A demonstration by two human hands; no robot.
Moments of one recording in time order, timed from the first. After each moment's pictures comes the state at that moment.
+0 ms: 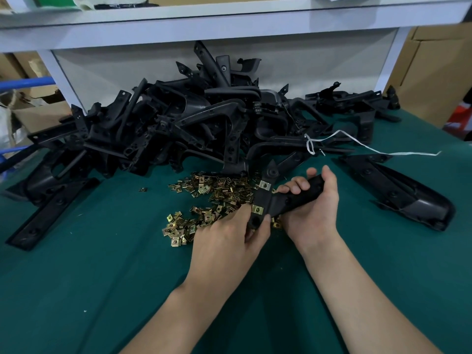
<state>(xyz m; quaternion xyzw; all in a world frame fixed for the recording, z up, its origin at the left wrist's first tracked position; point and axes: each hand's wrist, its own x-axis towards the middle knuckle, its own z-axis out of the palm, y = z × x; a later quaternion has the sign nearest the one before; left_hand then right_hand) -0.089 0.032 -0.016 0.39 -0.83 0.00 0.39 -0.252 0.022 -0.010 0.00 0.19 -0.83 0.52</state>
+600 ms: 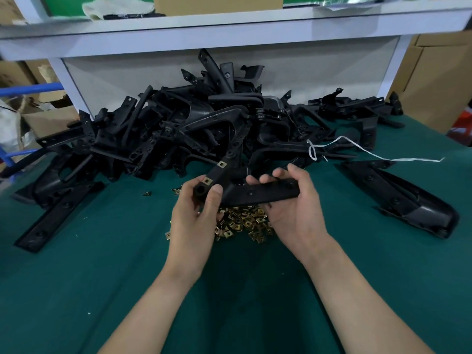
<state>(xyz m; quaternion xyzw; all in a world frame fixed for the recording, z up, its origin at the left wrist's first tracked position) -0.068 0.002 0.000 0.42 -0.59 -0.43 0.54 -0.234 0.026 0.002 -0.23 0.27 -0.73 0.59</state>
